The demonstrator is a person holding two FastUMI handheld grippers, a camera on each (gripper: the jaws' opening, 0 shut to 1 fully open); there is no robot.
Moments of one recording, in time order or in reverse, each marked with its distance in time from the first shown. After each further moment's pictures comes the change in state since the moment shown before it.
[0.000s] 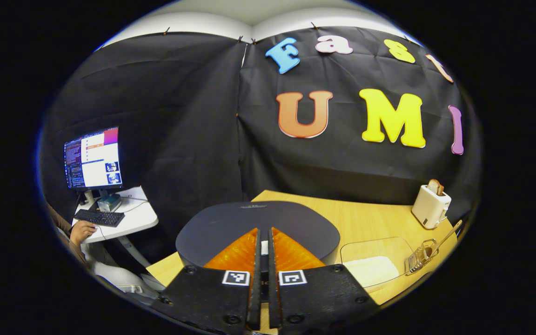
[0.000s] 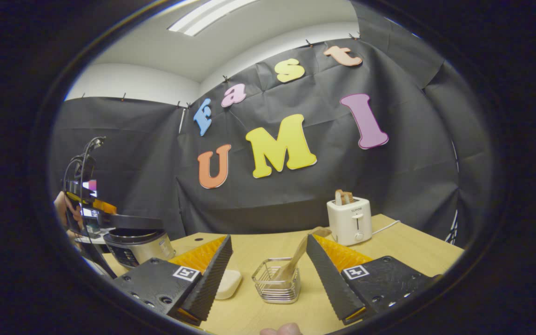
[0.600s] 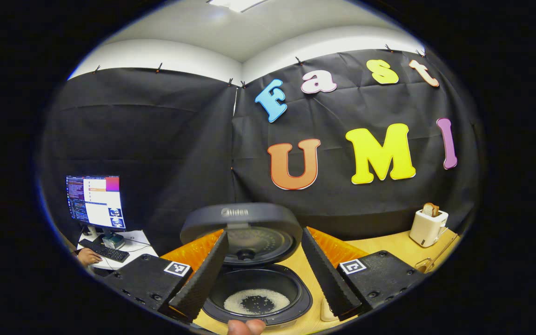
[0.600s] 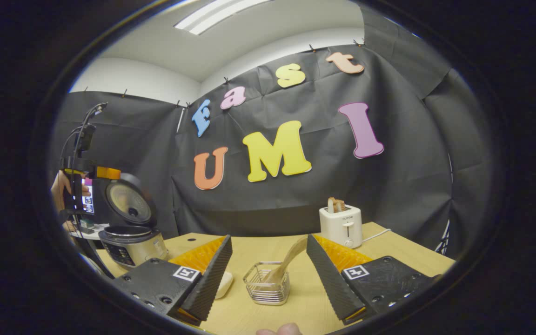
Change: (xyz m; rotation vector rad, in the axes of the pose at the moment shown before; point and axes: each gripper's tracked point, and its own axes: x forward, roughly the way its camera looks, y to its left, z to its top) left arm -0.022 -0.020 0.086 0.059 -0.273 0.002; right arm -0.008 -0.005 0.011 -0.049 -0.013 -0.030
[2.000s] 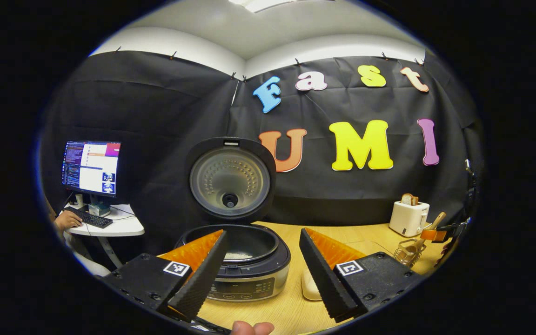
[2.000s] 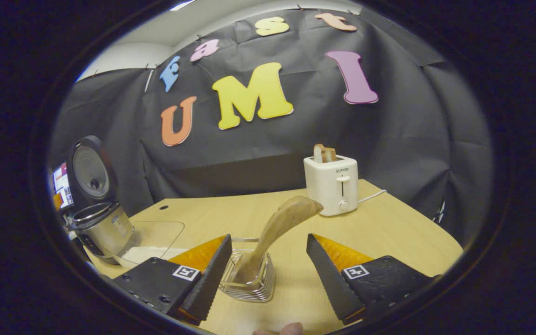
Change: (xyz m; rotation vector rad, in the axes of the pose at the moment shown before) left arm -0.079 -0.027 -0.110 -0.079 0.038 -0.079; right arm 0.095 -0.039 -0.084 0.099 0.336 -0.153
